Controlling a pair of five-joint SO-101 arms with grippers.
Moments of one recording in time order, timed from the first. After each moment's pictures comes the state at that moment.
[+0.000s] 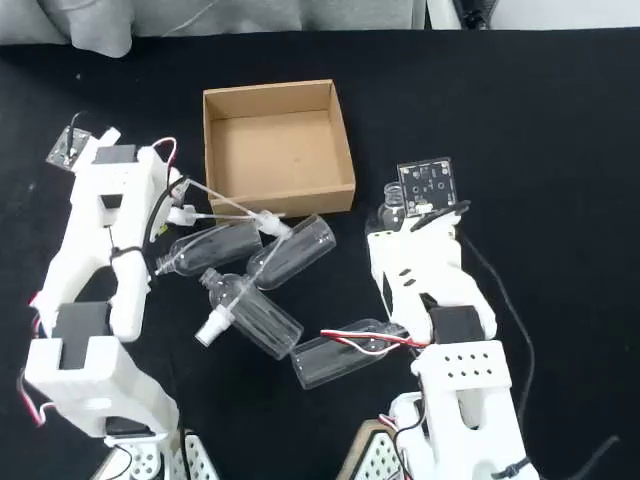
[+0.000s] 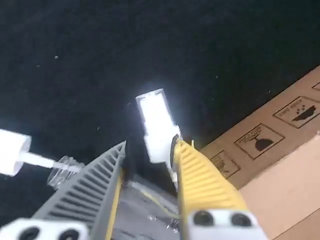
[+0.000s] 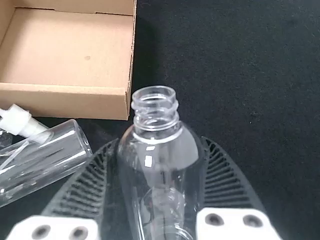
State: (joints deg) left arm -8.5 7.4 10.3 63.5 56.6; right arm -5.2 -58.8 71.1 34.1 6.6
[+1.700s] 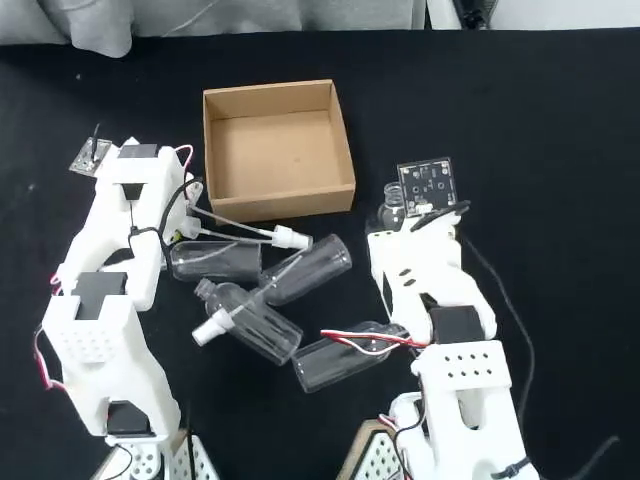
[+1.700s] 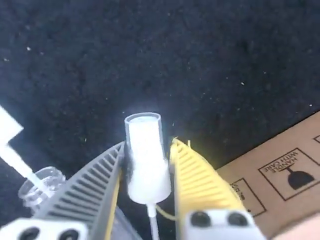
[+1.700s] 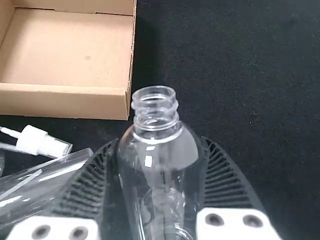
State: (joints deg) left arm -6.4 20.9 3.9 63.1 60.0; right arm -5.2 -58.8 71.1 34.1 6.6
